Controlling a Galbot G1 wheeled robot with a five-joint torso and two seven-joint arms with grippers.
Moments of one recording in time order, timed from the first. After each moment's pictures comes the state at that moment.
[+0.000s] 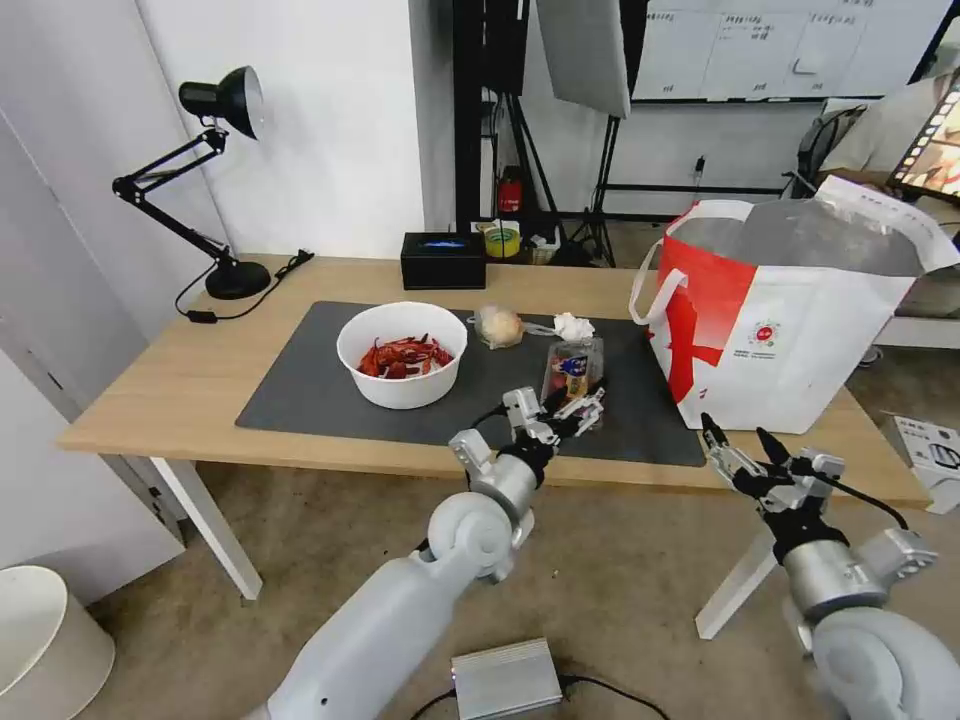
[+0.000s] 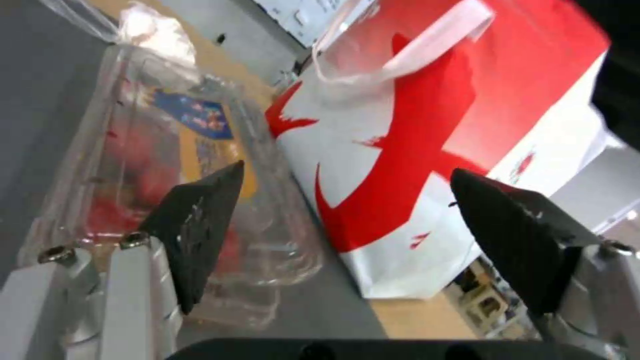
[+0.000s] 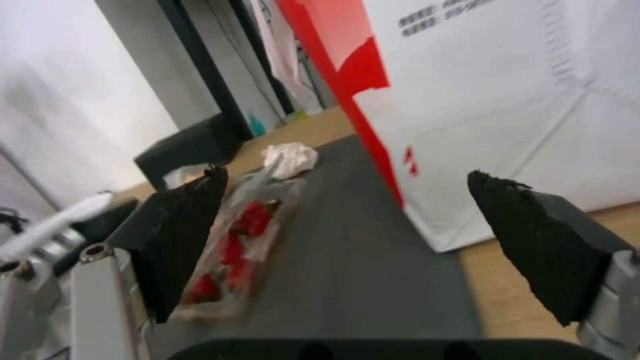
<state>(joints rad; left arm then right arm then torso) 0.77 -1.38 0.25 -1.61 -1.08 -0.01 -0.12 -1.51 1.19 0.74 2.13 0.88 -0.18 0.06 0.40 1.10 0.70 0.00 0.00</state>
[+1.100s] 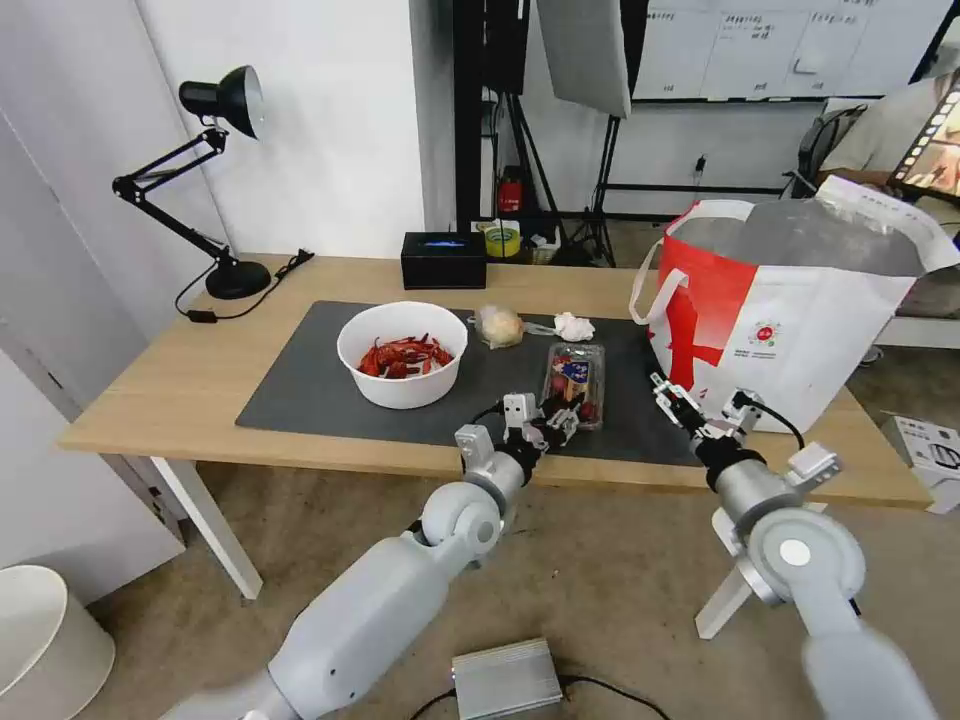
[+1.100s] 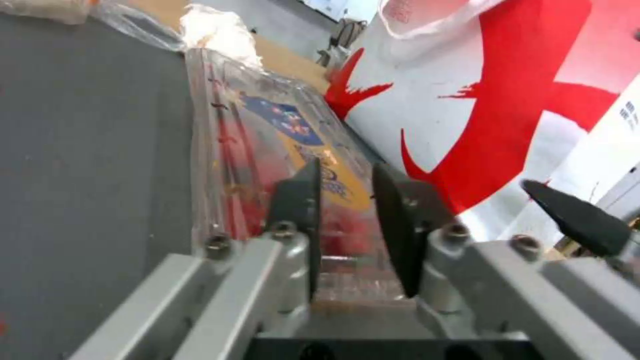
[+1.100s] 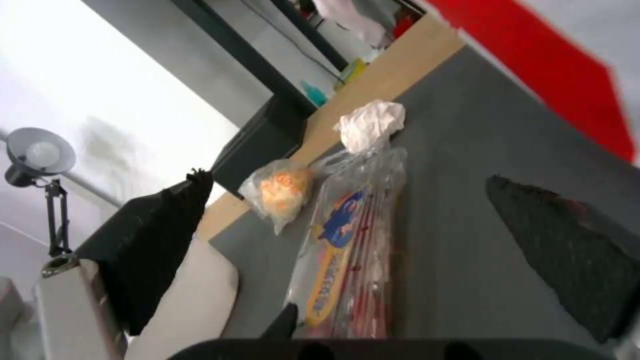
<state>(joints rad) 0.72 -1.34 0.27 -1.52 -0.92 0.02 -0.12 -1.17 1.16 0.54 1.95 1.25 -0.28 0.21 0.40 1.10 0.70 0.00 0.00</state>
